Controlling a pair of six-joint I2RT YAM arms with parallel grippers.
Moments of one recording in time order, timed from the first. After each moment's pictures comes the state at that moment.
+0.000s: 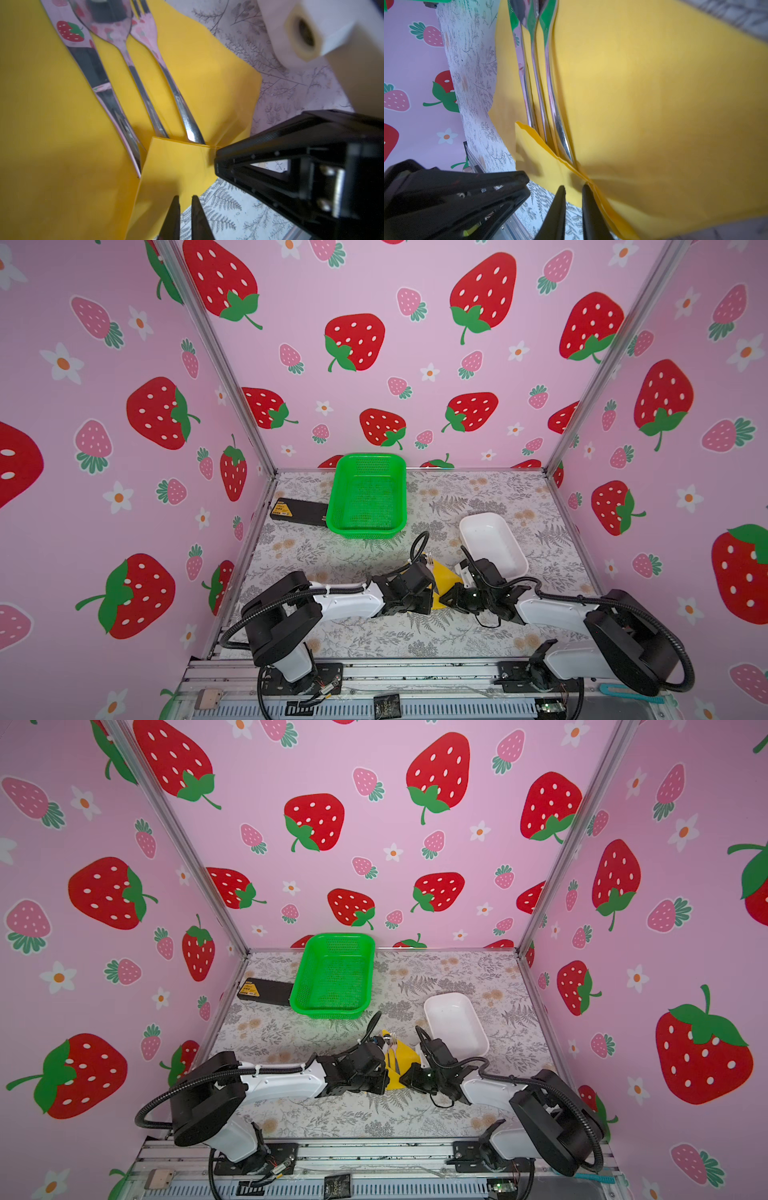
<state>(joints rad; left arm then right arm) -1.01 1.63 0.81 -0.14 0.03 -0.75 0.75 1.35 0.37 0.11 -0.42 0.91</state>
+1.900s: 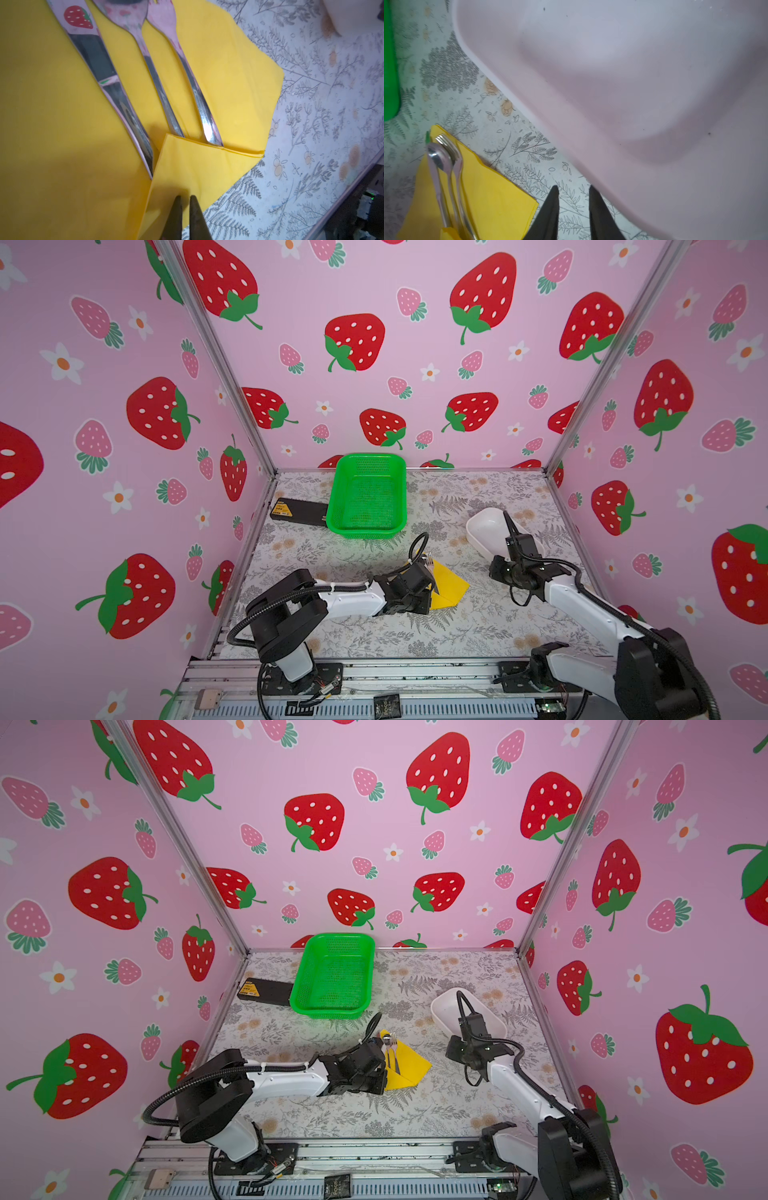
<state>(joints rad) -1.01 1.65 0.80 -0.14 0.04 -0.76 0.37 1.11 0.58 -0.42 -0.03 0.53</state>
